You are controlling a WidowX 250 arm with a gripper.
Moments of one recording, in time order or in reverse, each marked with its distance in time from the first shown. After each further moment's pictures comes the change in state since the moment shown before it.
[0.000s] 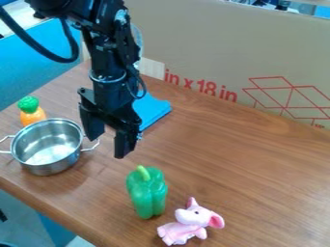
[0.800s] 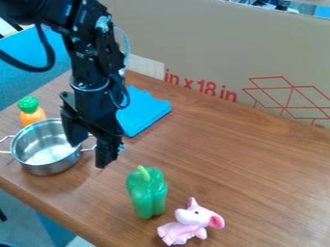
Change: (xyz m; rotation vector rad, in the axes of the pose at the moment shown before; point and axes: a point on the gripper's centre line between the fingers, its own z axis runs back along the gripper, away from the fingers) arm -0.036 0.027 0.002 0.062 0.012 0.057
